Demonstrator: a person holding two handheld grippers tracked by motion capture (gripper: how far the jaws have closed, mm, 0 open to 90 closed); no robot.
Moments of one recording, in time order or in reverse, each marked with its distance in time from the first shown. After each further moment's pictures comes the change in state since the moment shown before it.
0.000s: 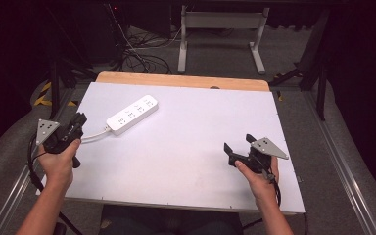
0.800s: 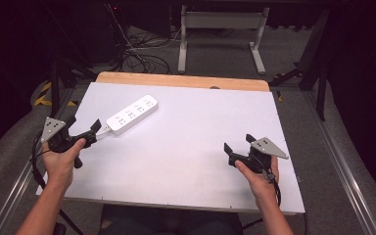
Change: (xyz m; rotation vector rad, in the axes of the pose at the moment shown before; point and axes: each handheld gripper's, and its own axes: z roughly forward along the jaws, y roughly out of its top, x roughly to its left) left arm -0.003 -0.001 0.006 0.044 -0.075 0.030; right arm 0.000 0.000 0.000 0.003 0.001 -0.002
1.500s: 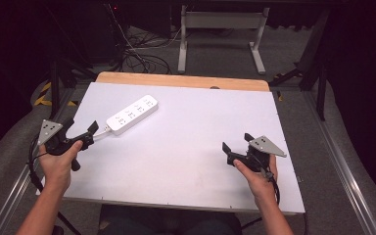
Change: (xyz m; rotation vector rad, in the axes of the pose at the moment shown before) left arm 0.004 -0.003 -0.008 0.005 0.010 -0.021; right arm 0.002 0.002 0.004 0.011 0.009 -0.011
